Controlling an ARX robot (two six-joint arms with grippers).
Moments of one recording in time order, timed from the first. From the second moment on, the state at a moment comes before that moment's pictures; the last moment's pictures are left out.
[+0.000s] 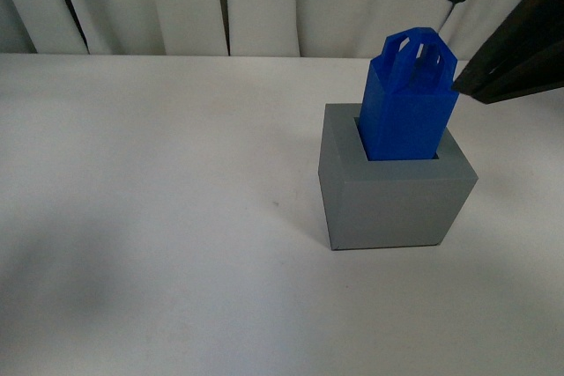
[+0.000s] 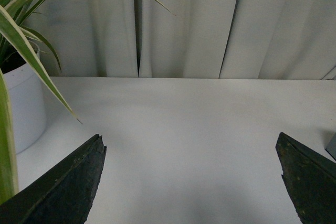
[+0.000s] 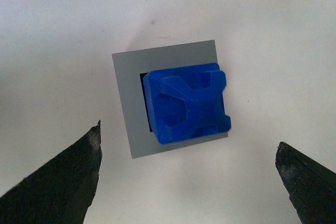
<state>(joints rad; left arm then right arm) 0.00 0.00 0.02 0.00 0.00 0.00 0.25 1.65 1.45 -0.94 -0.37 -1.20</state>
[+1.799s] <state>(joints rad) 0.00 0.00 0.02 0.00 0.00 0.00 0.00 0.30 0.02 0.28 0.00 -0.01</state>
